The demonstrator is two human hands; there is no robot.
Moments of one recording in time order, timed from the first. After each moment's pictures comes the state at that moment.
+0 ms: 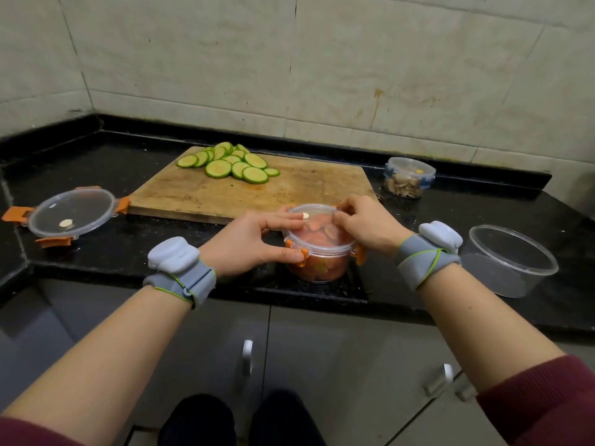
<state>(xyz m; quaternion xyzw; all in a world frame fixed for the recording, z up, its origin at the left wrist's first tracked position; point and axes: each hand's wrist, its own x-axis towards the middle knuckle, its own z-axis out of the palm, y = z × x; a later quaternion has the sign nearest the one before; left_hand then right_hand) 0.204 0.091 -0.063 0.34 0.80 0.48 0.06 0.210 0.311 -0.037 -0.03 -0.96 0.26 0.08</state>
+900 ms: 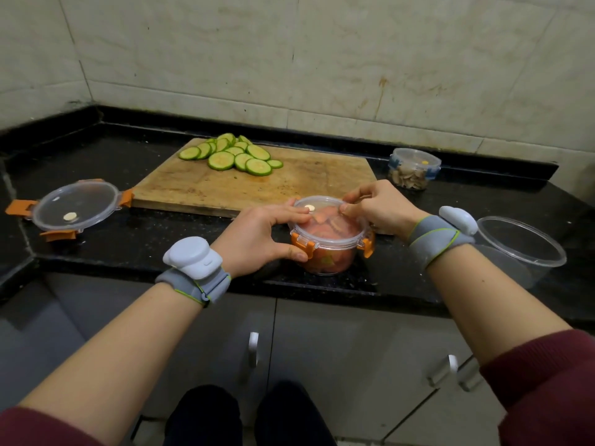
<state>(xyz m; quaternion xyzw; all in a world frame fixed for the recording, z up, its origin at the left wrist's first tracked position) 0.204 0.093 -0.077 0.36 0.83 0.41 -0.07 0.201 0.323 -0.038 -0.06 -0.90 0.42 0.05</state>
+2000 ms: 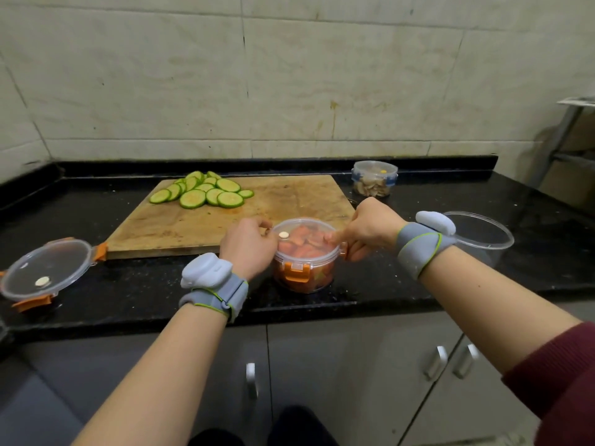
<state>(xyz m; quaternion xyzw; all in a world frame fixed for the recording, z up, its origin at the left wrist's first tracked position) 0.188 0.130 -0.055 0.12 0.92 0.35 -0.08 0.243 0.323 -0.011 -0.18 -0.90 0.39 0.00</state>
